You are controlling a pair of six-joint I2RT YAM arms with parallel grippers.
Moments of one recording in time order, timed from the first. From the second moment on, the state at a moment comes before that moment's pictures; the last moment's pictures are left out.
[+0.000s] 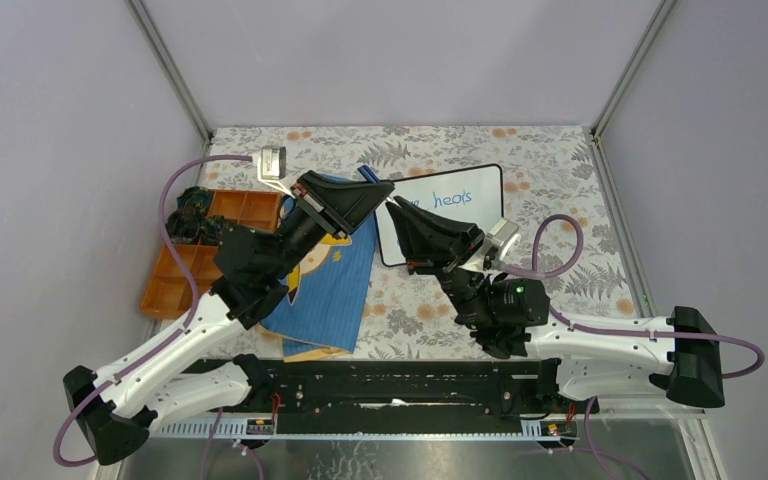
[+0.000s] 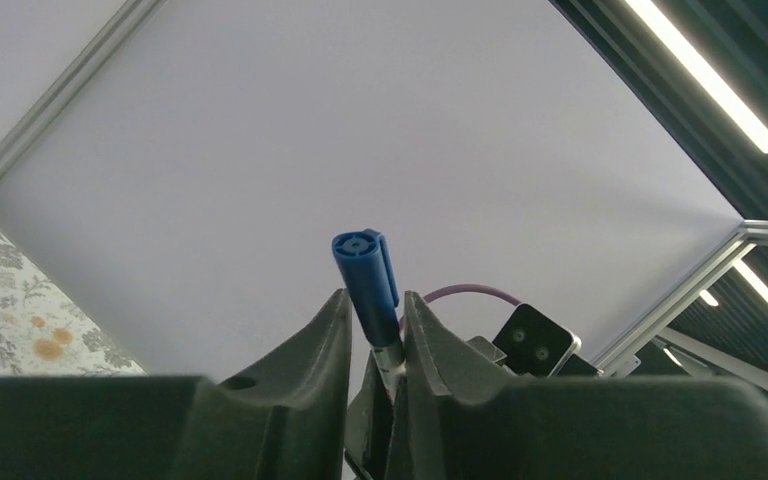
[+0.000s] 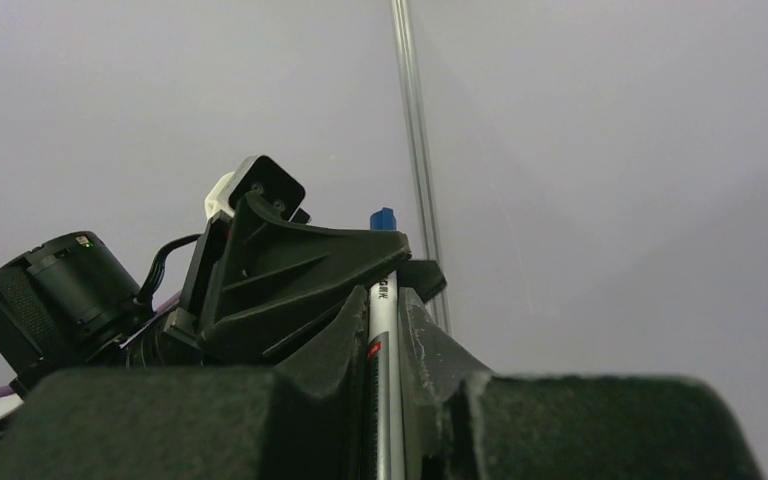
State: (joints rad) left arm -0.80 0.94 0.90 0.57 0.09 -1.01; right arm 1.29 1.14 0.79 1.18 0.41 -0.21
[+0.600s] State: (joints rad) left arm -0.76 0.90 0.89 0.55 0.07 -0.99; right arm 1.29 0.93 0.82 0.64 0.38 -0.10
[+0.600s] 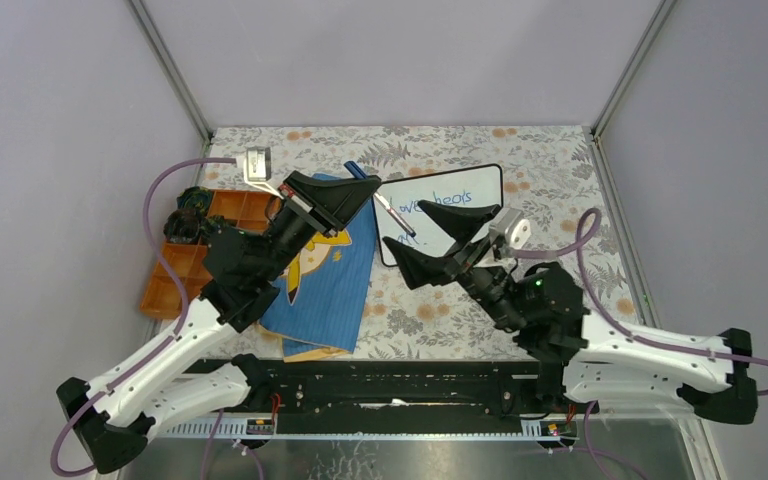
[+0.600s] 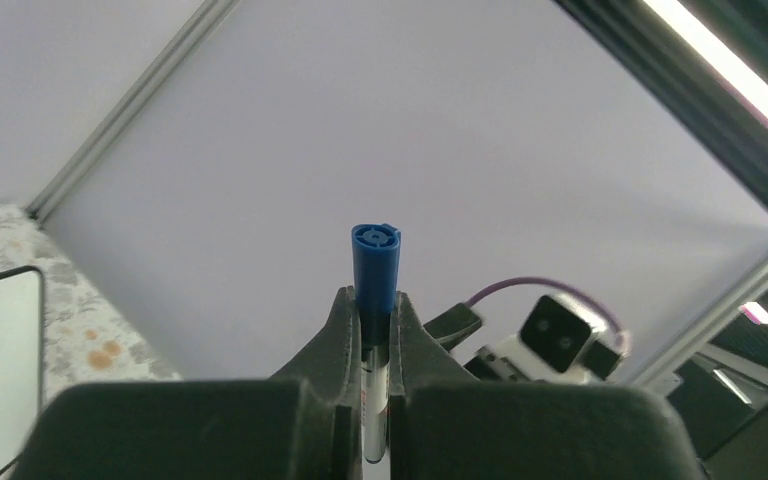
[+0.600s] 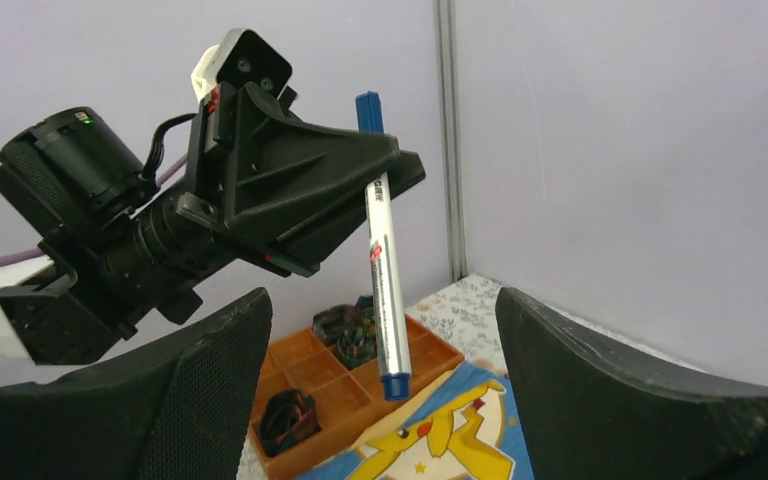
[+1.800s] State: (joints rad) left arm -0.76 0.75 0.88 0.07 0.54 -0.54; right arm 1.29 0.91 0.99 -0.11 0.16 0.30
